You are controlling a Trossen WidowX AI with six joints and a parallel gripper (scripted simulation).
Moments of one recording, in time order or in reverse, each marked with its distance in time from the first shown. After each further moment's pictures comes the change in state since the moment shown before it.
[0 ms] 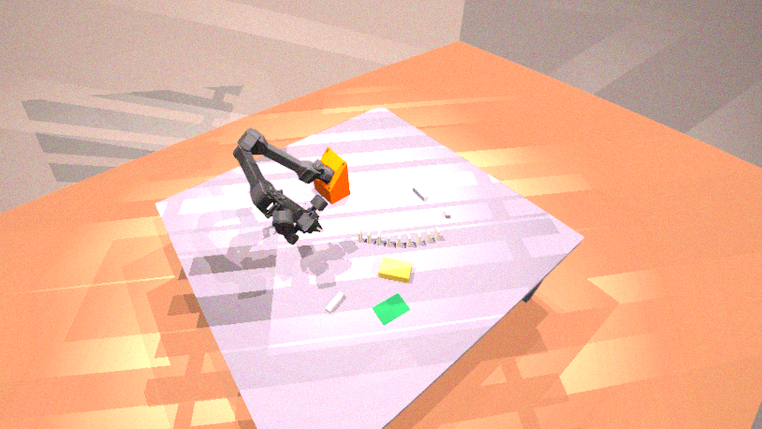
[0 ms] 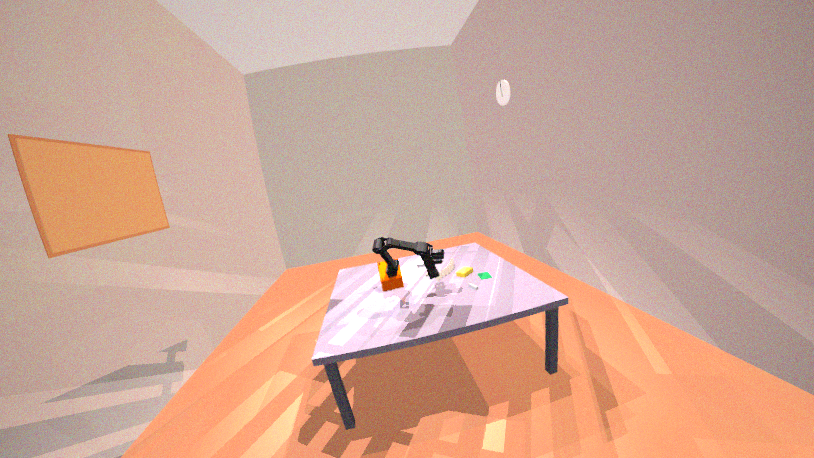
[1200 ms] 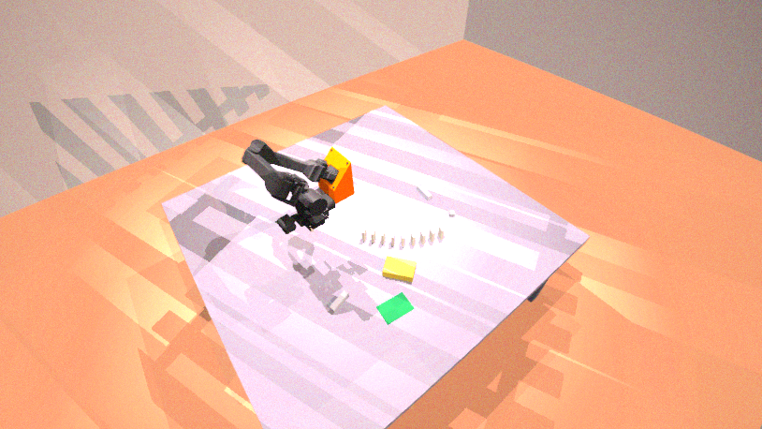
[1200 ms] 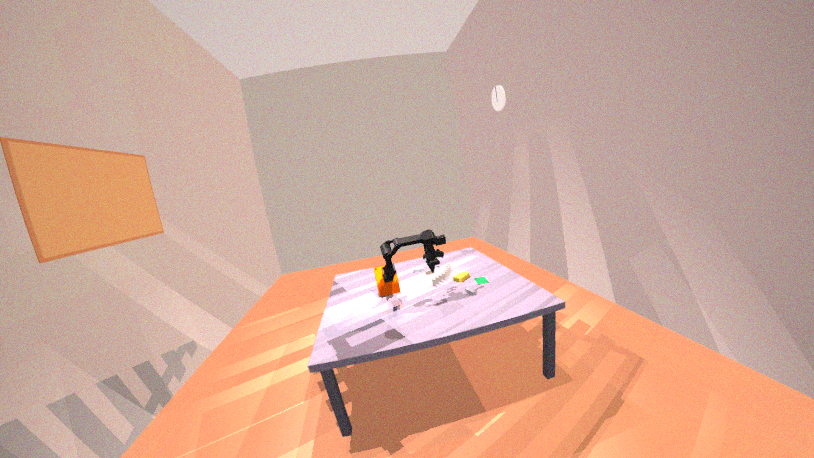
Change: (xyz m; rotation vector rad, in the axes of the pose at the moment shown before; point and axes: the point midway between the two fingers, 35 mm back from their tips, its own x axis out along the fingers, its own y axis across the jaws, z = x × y) arm -0.061 -0.005 0.037 -0.025 0.215 -0.506
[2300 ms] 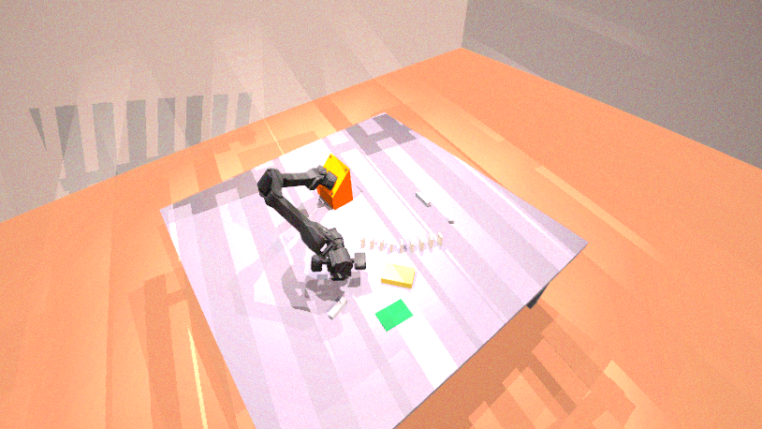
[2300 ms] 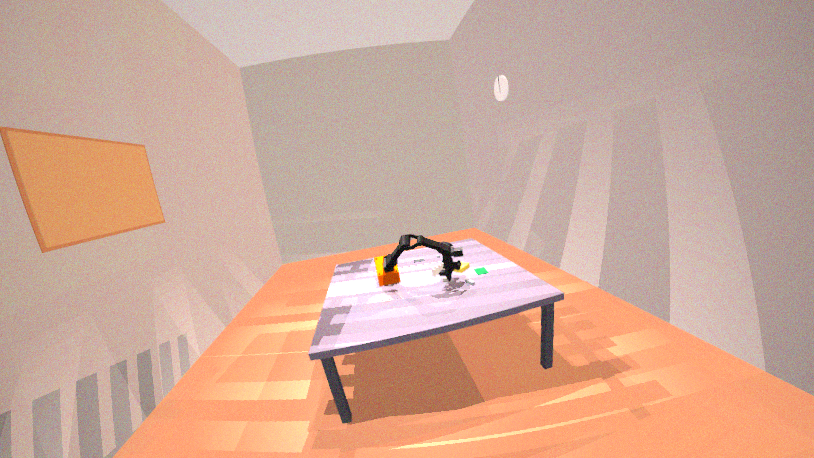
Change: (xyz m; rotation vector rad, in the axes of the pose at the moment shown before) arm 0.159 0.034 0.098 0.637 0.003 -0.016
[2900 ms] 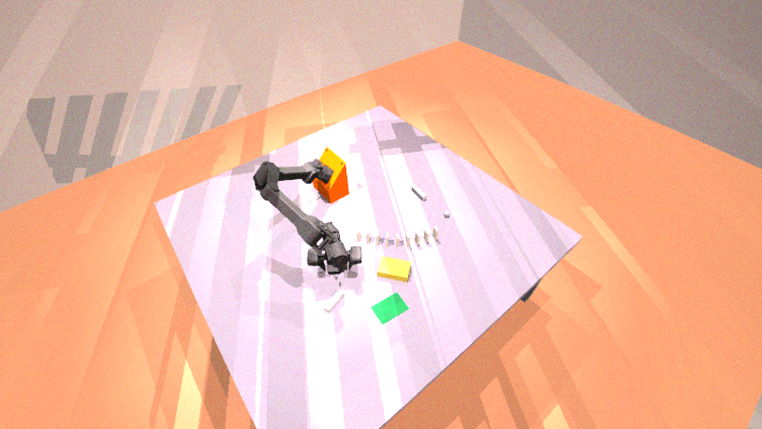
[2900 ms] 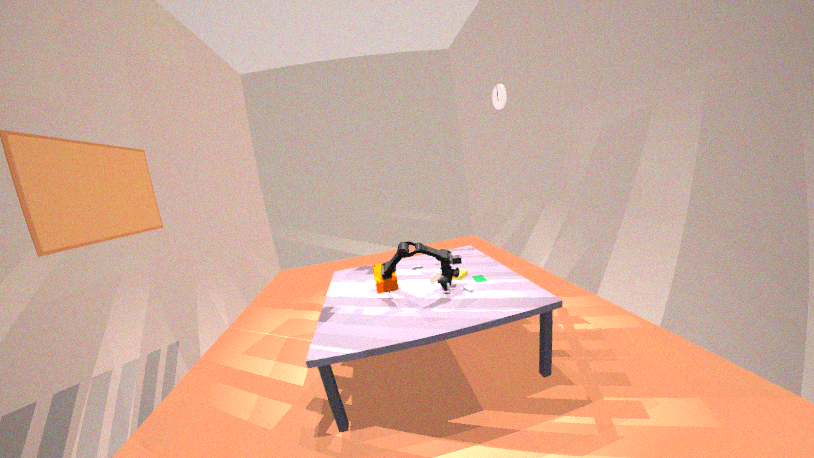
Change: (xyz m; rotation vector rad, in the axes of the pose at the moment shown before) arm -0.001 0.000 0.001 0.002 -0.002 0.000
